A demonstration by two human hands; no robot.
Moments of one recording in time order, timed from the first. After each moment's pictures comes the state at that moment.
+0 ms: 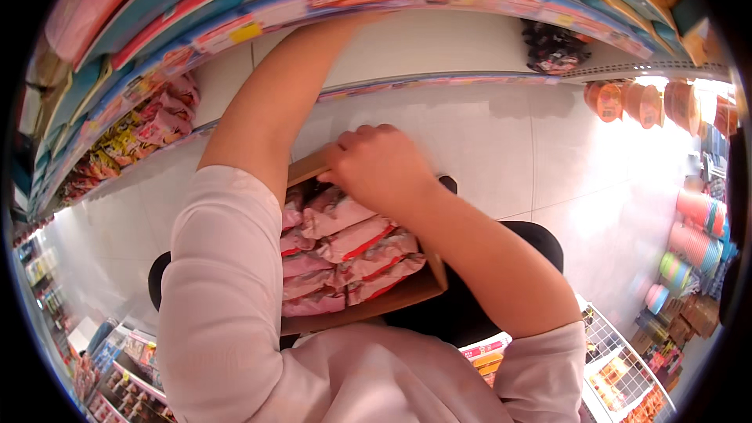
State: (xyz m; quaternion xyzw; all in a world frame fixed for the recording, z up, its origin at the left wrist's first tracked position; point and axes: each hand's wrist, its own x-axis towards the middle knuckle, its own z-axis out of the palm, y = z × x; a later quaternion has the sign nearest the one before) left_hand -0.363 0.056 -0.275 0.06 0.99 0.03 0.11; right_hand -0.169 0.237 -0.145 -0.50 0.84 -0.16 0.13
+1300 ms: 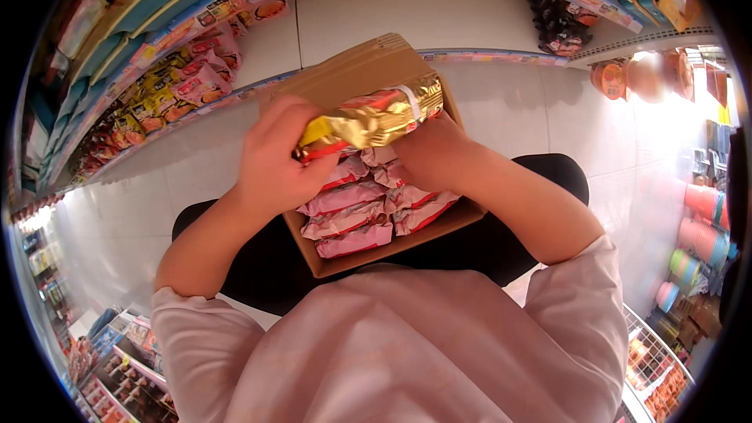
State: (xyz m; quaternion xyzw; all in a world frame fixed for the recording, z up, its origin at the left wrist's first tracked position) left_hand 0.014 0.007 -0.070 0.09 0.92 0.35 -0.15; right_hand -0.094 0.252 -0.113 -0.52 0.82 0.02 0.25
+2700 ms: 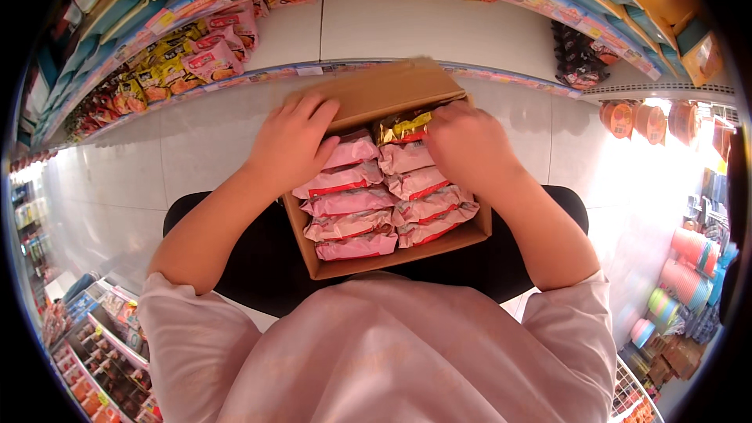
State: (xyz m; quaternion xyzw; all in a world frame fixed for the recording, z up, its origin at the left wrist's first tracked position) left_hand 0.018 -0.015 -0.120 0.06 0.99 0.13 -0.03; right_hand -0.122 0.251 -0.090 -0.49 0.85 0.02 0.19
